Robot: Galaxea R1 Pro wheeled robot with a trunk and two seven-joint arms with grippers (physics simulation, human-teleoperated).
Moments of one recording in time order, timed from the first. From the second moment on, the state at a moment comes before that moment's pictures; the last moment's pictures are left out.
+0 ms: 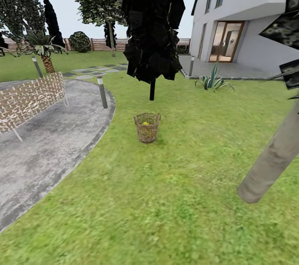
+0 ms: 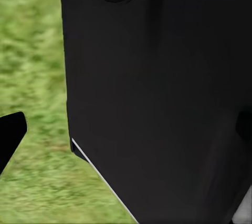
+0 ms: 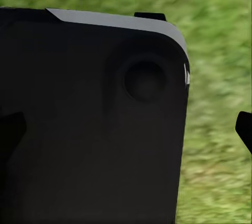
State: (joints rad) left arm 0.01 -0.01 0.04 -0.09 0.01 -0.01 0.00; right arm -0.07 0.01 0.03 -0.02 0.01 -0.20 0.01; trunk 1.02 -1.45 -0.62
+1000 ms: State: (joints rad) left arm 0.01 -0.01 0.04 -0.09 0.01 -0.01 0.01; right arm -0.07 0.00 0.03 -0.02 0.01 -0.19 0.00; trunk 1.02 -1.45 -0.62
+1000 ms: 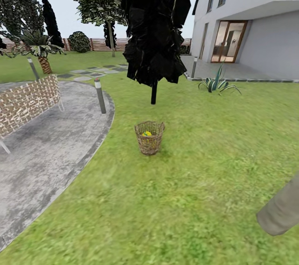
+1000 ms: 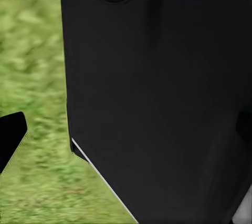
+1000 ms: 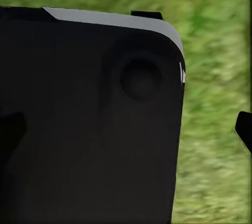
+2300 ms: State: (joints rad) left arm 0.01 -0.01 0.04 -0.09 0.01 -0.01 0.01; right arm -0.07 0.00 0.03 -0.02 0.00 -0.20 0.00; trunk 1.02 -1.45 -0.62
